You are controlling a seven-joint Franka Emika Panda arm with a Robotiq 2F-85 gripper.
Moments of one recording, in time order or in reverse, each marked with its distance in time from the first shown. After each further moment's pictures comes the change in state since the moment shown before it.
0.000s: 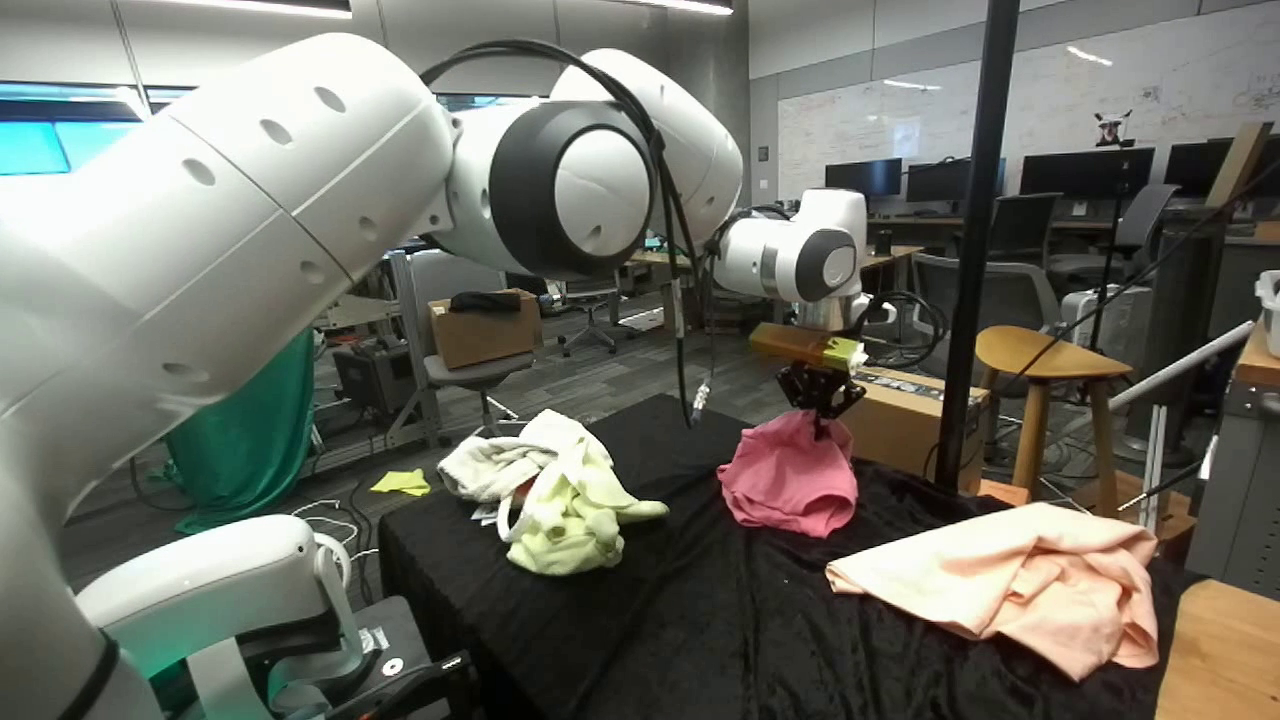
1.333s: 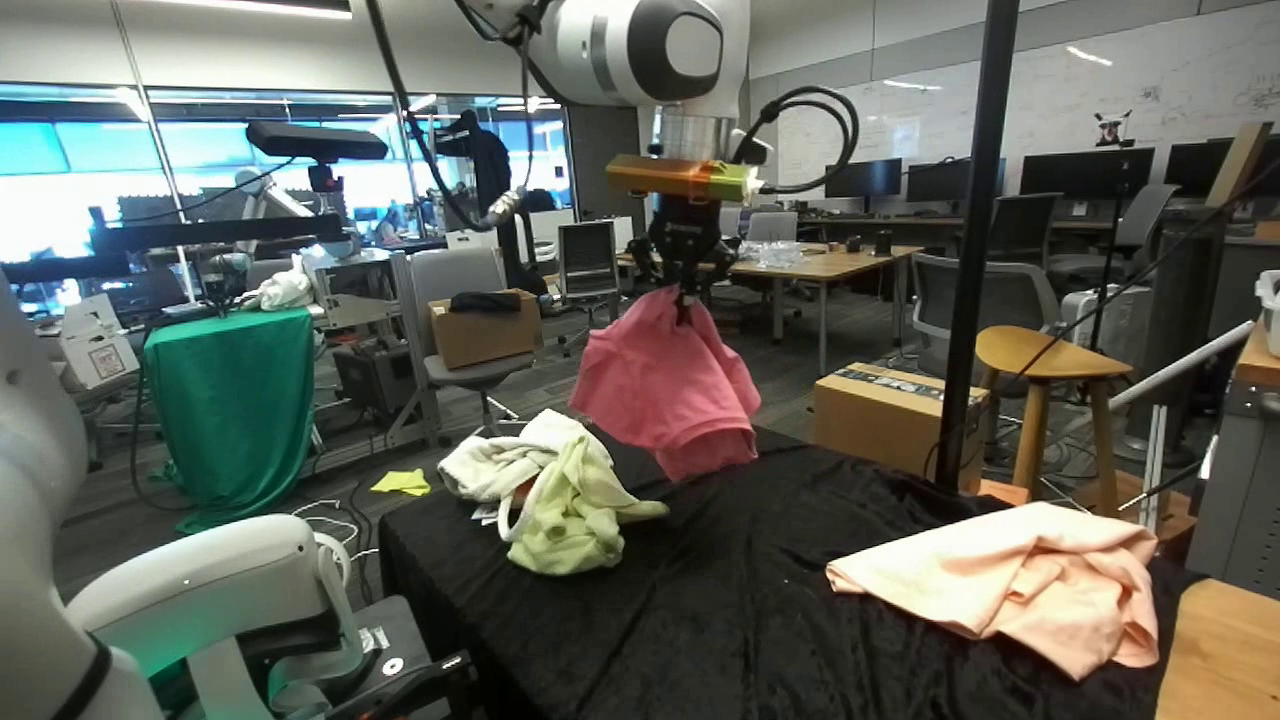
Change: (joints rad) arm -0.069 -0.910 0.129 -0.860 0.163 -0.118 -0.365
